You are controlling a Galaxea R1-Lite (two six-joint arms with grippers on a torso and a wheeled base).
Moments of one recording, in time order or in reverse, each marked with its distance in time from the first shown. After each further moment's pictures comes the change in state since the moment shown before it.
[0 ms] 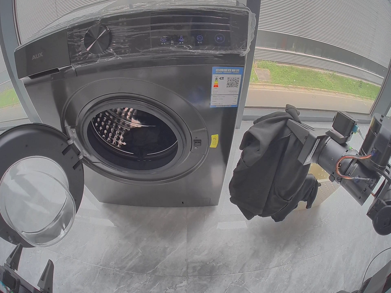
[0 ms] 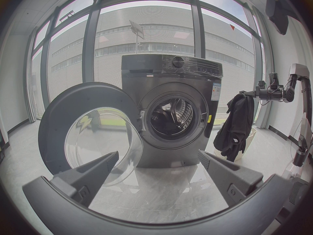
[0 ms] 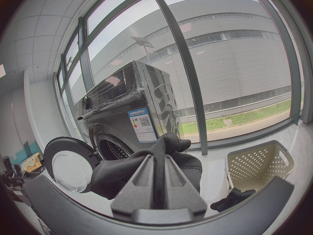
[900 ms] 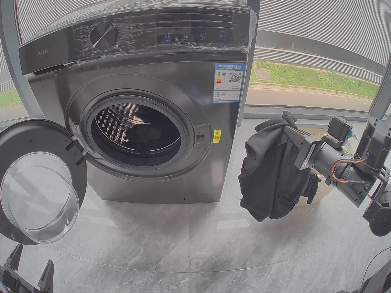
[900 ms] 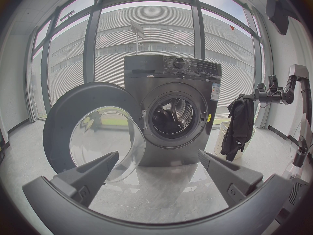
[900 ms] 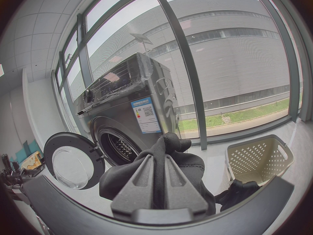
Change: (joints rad) left arm 0.000 0.000 0.000 -0.001 0.001 -0.003; right arm 0.000 0.029 0.013 -0.007 0.004 0.004
